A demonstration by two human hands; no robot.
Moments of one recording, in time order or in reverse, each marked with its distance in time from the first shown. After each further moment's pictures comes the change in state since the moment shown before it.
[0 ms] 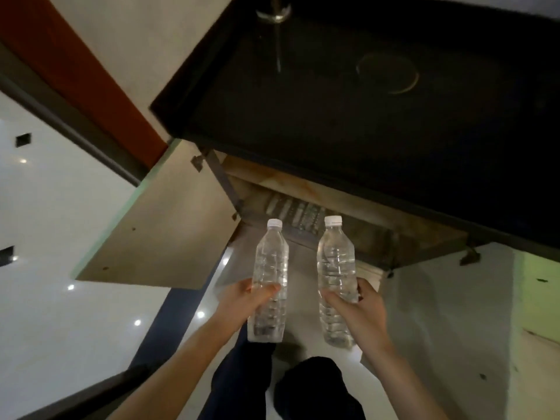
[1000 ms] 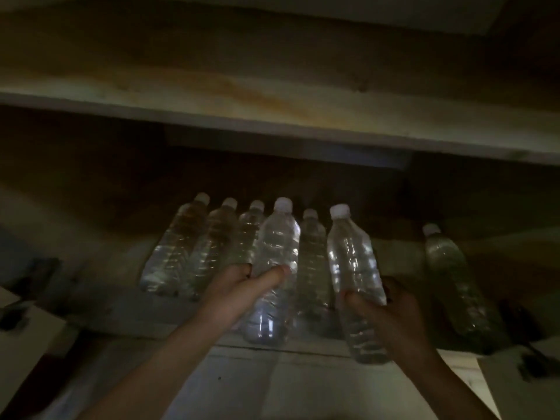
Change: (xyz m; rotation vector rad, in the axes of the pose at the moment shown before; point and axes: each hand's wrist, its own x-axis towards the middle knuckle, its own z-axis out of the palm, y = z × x) left_hand 0.595 -0.080 0.147 0.180 -0.208 0.558; right_hand 0.503 0.318 0.088 0.049 0.362 -0.227
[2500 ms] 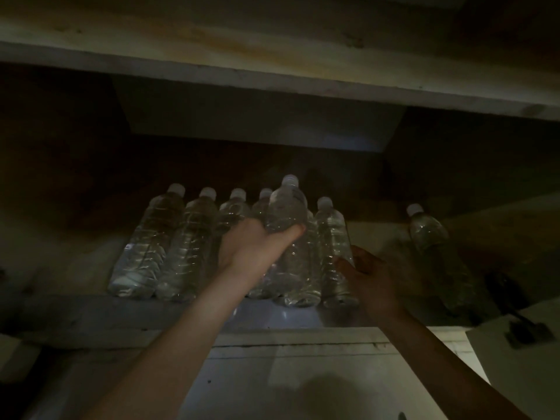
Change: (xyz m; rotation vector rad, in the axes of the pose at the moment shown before) left_hand 0.062 0.026 0.030 0.441 0.187 0.120; right_hand 0.058 0.035 0.023 0.049 0.035 -0.209
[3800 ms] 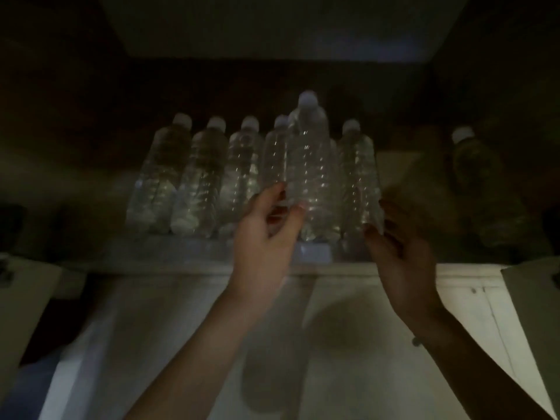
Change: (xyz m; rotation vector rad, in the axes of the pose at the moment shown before) left_hand -0.072 -0.041 0.030 -0.567 0.095 0.148; right_hand -0.069 0.006 -0.001 -0.035 0.048 -0.031
